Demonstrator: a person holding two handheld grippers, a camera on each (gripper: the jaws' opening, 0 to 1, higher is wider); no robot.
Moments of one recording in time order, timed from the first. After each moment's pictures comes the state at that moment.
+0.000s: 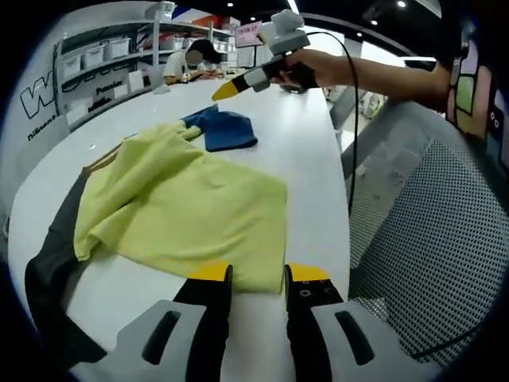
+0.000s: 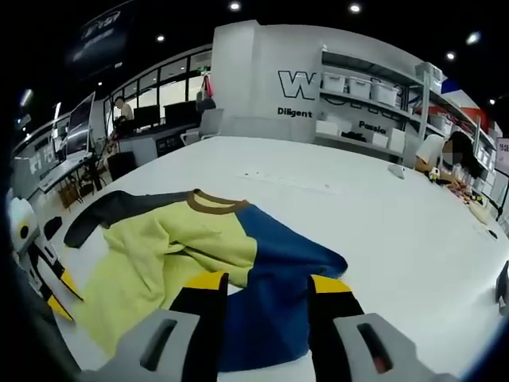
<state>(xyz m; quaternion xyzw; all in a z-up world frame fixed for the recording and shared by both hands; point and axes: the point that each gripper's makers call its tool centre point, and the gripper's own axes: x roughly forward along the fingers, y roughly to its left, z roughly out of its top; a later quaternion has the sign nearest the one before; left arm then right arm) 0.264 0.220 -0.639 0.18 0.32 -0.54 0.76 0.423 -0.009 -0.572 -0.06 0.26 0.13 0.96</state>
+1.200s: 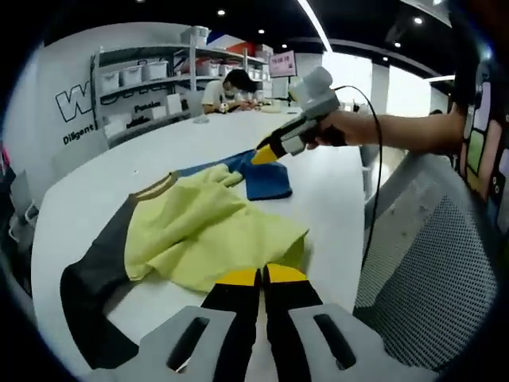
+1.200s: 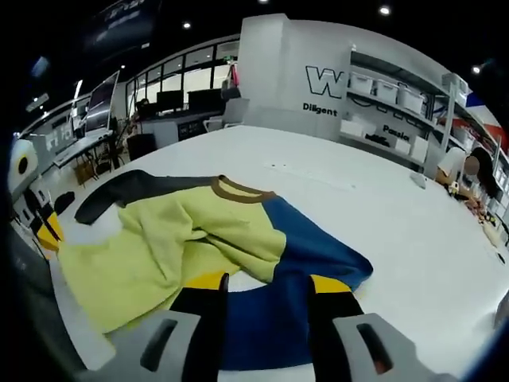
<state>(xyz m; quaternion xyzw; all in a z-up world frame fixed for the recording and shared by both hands) 0.293 0.229 -0.562 0.12 0.24 -0.46 0.85 0.415 0.020 -0.586 -0.10 0.28 0.19 0.94</state>
